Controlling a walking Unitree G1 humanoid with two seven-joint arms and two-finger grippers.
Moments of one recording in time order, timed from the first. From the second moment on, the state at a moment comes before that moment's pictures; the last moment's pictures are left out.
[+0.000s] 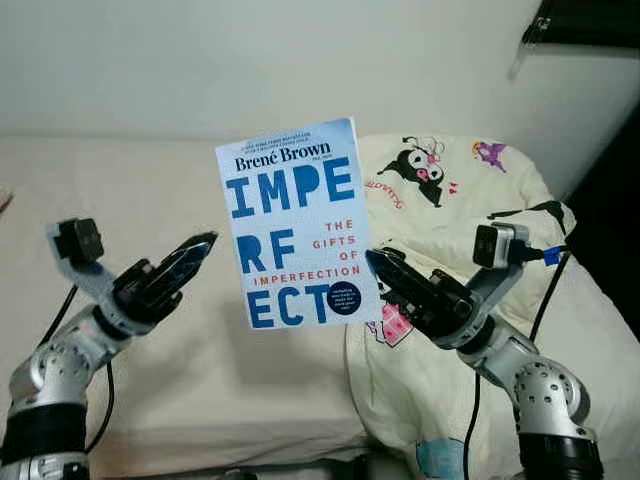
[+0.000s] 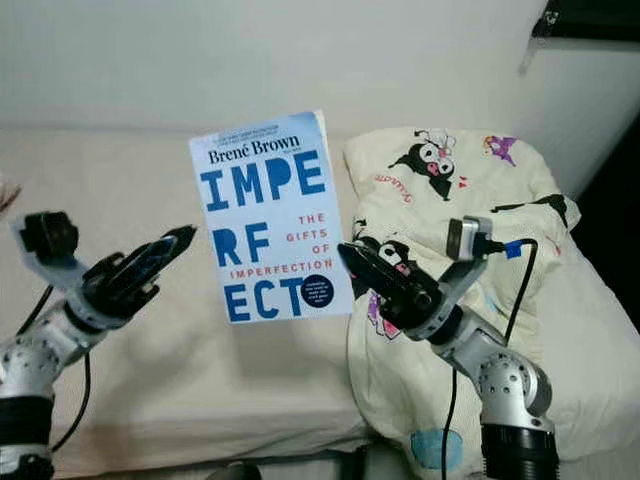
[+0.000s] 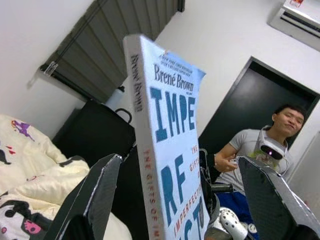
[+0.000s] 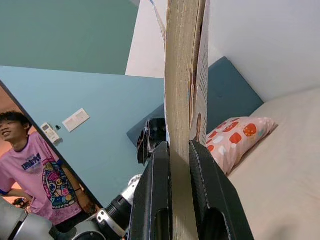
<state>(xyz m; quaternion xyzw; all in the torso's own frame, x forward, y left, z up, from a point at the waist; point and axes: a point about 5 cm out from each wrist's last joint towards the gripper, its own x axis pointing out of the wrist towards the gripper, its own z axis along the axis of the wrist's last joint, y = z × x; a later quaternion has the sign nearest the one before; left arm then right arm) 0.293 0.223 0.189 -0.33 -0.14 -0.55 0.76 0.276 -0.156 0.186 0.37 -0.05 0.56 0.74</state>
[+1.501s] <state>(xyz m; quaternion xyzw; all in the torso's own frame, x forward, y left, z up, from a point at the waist) 0.300 0.247 0.201 -0.28 -0.13 -0.52 0.80 0.262 -0.165 0.205 0.32 -0.05 0.57 0.76</state>
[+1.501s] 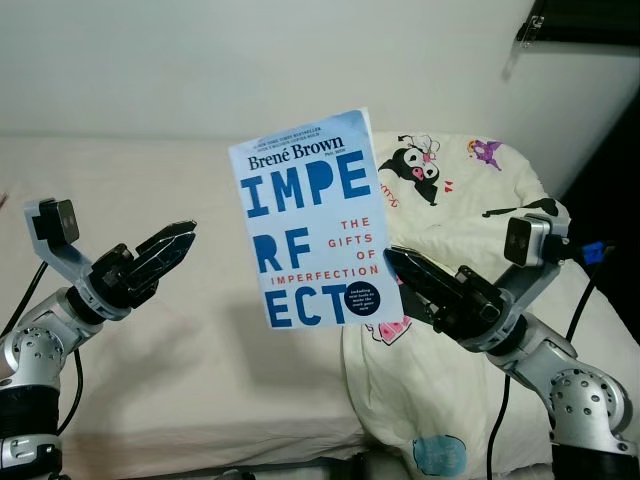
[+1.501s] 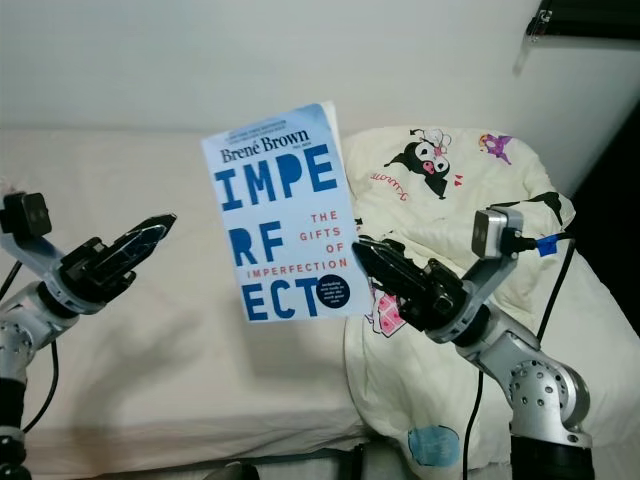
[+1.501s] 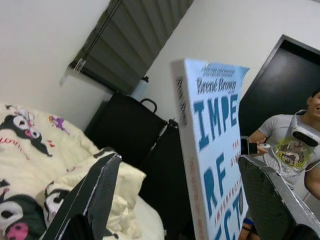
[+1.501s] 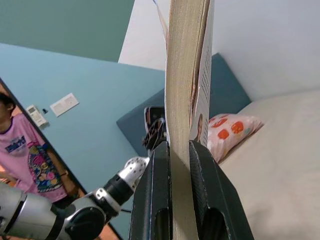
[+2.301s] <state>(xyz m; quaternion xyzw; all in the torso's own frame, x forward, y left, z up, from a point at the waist) 0.299 0.232 0.207 -0.26 -0.12 -0.58 0.76 0.255 -0.142 0.192 0.32 0.00 0.60 0.73</state>
